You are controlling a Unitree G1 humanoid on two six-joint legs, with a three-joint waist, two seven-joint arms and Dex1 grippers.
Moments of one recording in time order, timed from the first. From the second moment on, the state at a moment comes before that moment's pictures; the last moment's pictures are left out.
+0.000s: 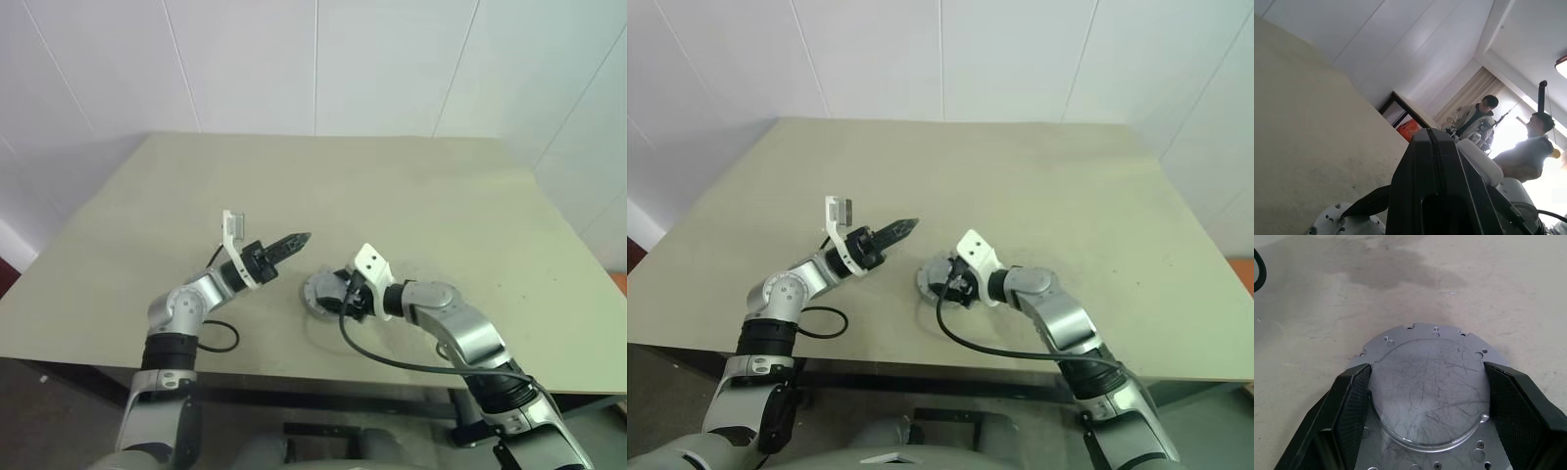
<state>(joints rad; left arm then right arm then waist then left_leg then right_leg) -0.49 0.21 0.17 0.30 -0.80 0.76 -1.00 -0.35 -0.42 0.30 -0.12 0.20 0.64 0.71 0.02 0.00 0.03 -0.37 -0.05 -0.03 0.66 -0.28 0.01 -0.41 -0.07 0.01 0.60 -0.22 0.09</state>
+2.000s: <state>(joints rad) -0.48 0.19 0.15 0.26 -0.80 0.78 -0.96 -0.33 -0.41 0.19 -0.02 0.34 0.61 0.78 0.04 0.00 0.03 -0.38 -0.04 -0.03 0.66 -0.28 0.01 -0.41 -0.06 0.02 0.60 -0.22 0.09</state>
